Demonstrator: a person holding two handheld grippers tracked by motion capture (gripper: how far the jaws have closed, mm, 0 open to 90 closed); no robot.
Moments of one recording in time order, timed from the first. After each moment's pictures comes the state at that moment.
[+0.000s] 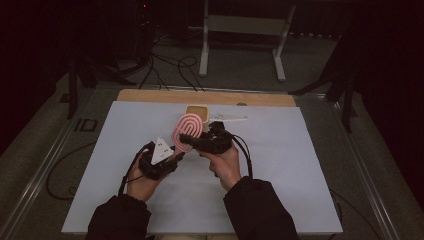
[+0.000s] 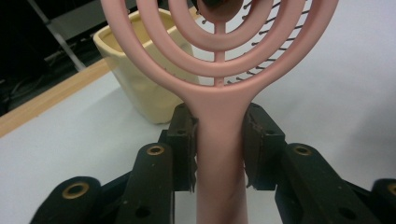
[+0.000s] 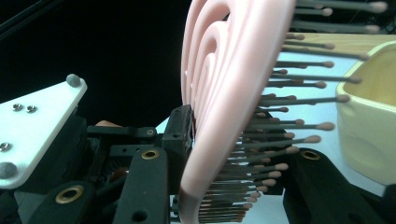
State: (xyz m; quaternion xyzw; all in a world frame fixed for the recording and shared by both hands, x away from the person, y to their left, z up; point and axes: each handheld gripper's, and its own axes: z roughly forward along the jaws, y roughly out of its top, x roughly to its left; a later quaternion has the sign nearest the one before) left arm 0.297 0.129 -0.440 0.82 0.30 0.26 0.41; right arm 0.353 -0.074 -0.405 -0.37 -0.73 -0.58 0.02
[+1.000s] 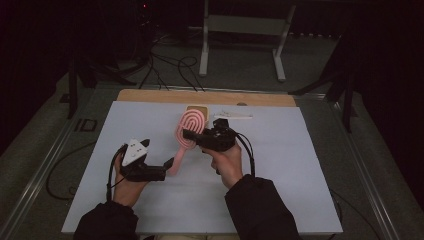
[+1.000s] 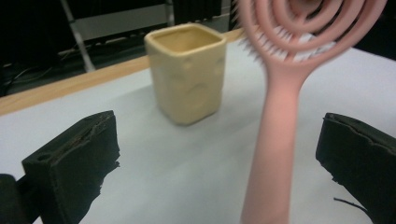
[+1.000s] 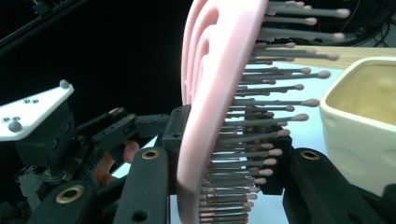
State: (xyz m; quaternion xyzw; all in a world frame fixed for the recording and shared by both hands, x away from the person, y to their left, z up) left arm 0.284 0.180 -0.446 0.75 0.38 0.25 0.48; right arm 0.356 -0.082 -0.399 -0.38 -0.71 -0.59 0.01
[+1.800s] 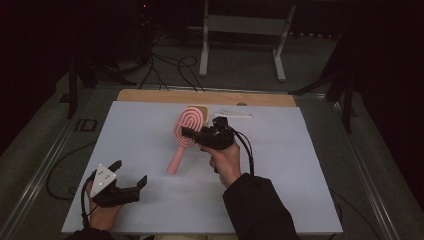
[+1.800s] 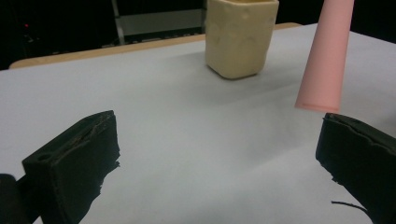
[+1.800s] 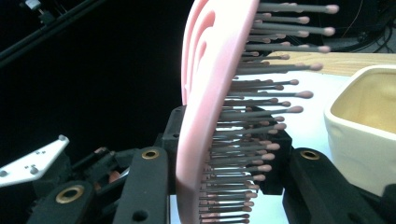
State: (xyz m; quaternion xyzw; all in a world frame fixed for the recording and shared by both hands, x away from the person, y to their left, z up) left arm 0.235 0.240 -0.491 0.71 0.43 0.28 0.49; right arm 0.359 -0.079 -0.397 -0.38 -0.70 -0.60 0.02
